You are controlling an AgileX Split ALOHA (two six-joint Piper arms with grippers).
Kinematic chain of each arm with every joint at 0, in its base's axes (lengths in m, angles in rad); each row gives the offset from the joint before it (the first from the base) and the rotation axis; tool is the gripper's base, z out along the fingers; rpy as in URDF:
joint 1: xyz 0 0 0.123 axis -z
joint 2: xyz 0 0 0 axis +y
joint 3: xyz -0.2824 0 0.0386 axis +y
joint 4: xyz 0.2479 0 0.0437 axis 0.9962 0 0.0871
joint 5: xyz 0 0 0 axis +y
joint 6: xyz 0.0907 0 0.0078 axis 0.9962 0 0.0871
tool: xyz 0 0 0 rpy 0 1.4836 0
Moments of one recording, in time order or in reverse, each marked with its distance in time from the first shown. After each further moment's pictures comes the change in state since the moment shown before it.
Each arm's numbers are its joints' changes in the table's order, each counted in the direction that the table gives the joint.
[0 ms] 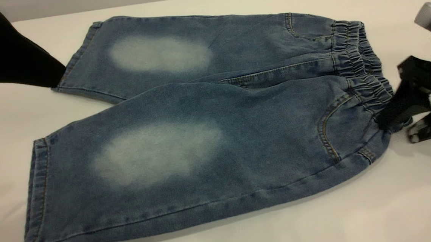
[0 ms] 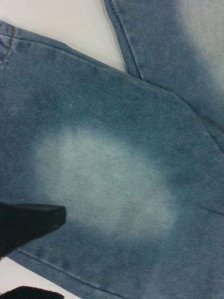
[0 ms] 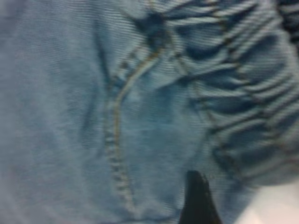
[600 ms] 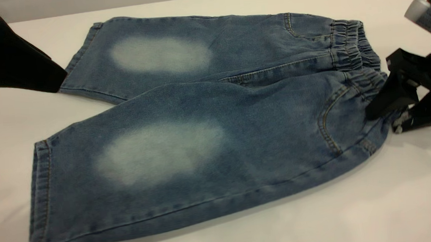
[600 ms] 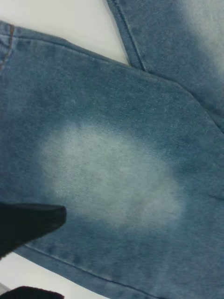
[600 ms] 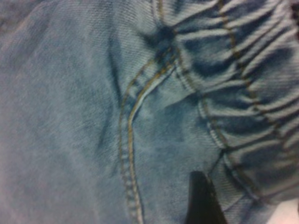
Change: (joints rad) left arm 0.000 0.000 0.000 0.000 0.018 0.010; right arm -0.002 0.049 -0.048 0.037 -0.053 -0.033
